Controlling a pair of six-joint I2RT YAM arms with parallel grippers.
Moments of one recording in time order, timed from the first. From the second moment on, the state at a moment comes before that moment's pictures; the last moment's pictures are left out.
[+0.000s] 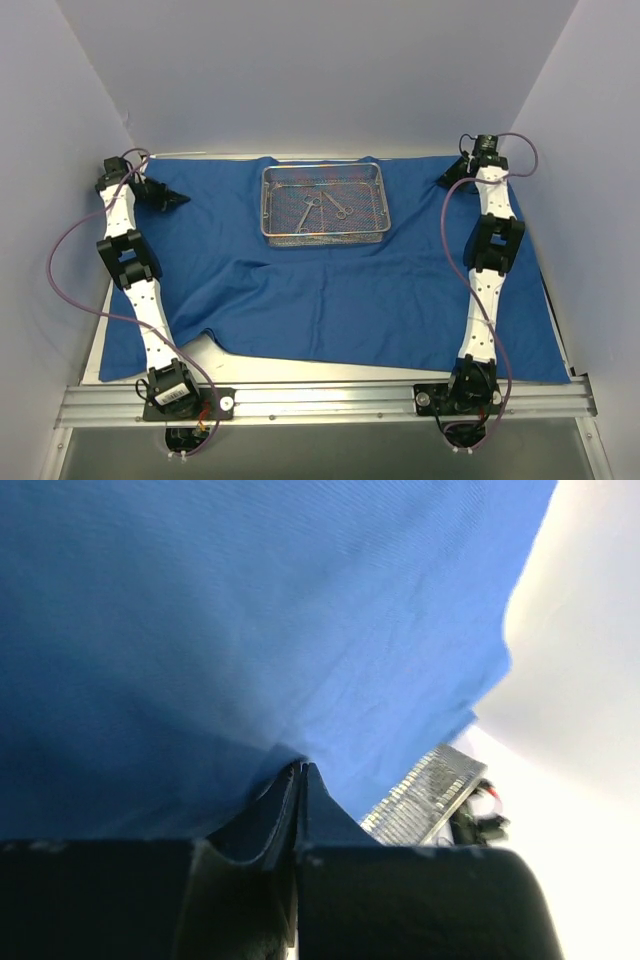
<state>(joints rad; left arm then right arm) 0.37 2.93 2.81 -0.98 0.73 -0.85 -0.21 2.77 2.59 -0.72 -0.30 0.67</state>
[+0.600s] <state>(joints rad) 0.21 1.88 2.15 -1.07 0.10 -0.51 -0.09 2.33 2.22 -0.76 -0.24 0.57</state>
